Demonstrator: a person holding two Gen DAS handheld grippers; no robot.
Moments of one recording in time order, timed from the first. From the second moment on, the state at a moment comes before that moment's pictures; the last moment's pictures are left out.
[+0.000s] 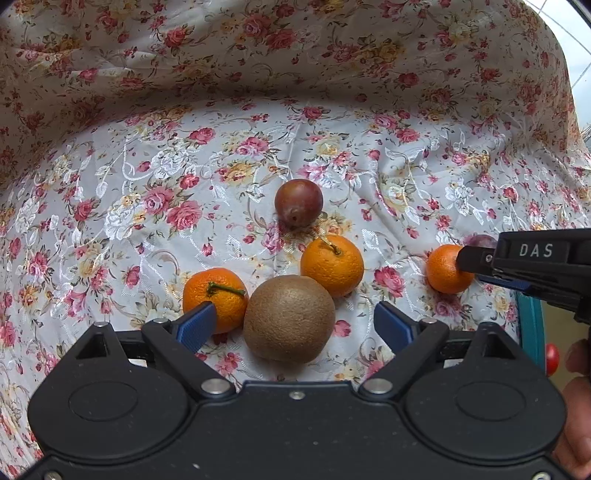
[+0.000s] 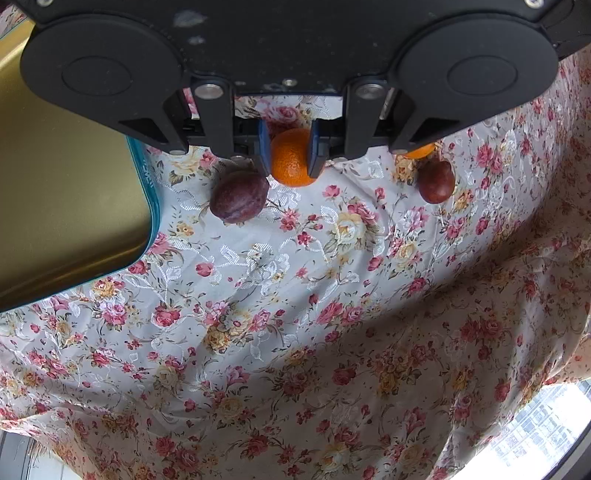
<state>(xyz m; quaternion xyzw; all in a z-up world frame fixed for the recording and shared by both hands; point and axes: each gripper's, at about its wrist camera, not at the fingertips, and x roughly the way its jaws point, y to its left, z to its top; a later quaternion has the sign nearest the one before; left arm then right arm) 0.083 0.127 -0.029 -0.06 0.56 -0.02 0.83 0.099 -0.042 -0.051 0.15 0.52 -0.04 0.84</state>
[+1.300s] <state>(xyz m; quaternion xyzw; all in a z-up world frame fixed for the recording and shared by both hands) 0.078 0.142 -0.021 -0.12 0.56 -0.08 0.81 0.093 -0.050 -0.042 0.15 0.52 -0.04 0.84</state>
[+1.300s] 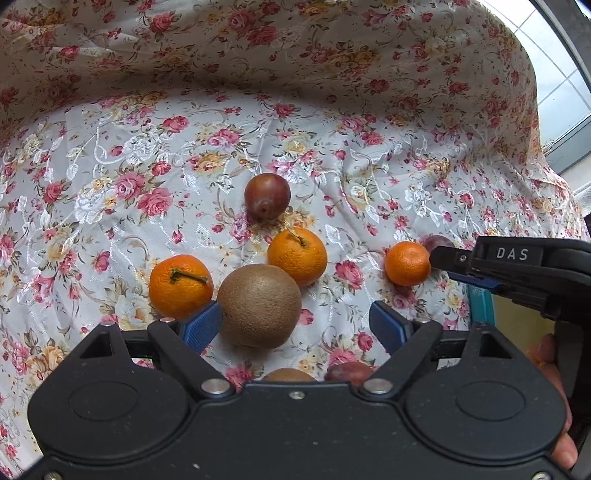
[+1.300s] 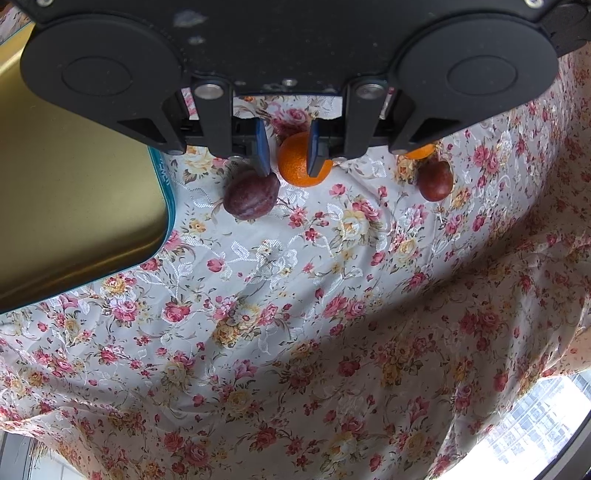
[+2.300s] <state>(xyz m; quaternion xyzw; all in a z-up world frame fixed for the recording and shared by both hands) 0.092 0.122 -0.059 -0.05 0.57 0.07 0.82 0.108 -0.047 -0.067 0.23 0.53 0.00 0.81</state>
